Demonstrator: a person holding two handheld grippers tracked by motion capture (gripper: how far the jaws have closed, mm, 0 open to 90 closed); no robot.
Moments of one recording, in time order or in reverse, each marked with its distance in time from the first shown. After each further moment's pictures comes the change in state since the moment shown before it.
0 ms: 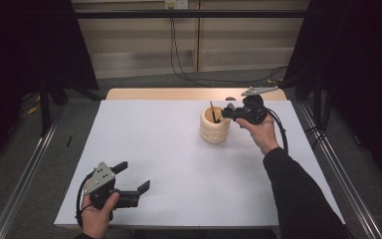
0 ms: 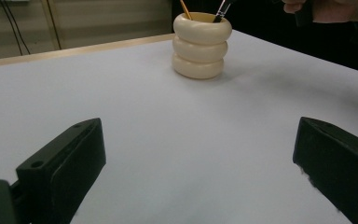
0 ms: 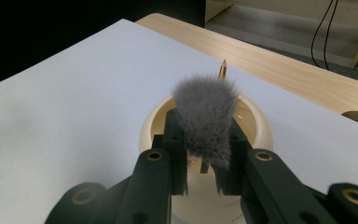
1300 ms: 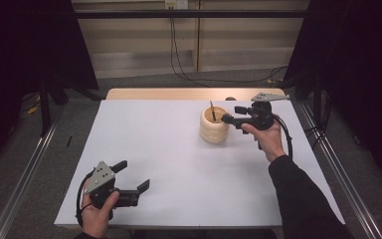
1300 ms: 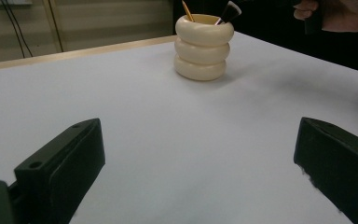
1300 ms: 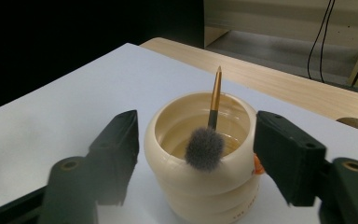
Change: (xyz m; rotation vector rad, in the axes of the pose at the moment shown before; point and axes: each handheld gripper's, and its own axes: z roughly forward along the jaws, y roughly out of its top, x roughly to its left) left arm 0.002 0.000 0.001 -0.003 0.012 0.006; right arm 0.000 -0.020 -0.019 -0.123 0.005 0.023
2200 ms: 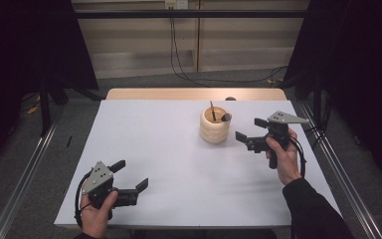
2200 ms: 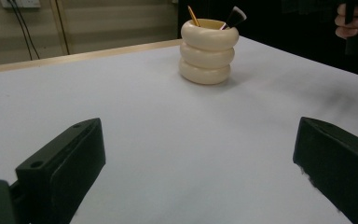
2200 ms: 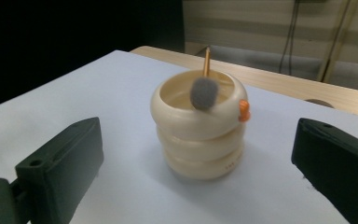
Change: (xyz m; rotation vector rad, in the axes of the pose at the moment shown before) left arm 0.001 0.001 -0.003 -0.019 0.017 -0.013; right arm 0.025 -0.040 -0.052 -0.077 -0.116 0.002
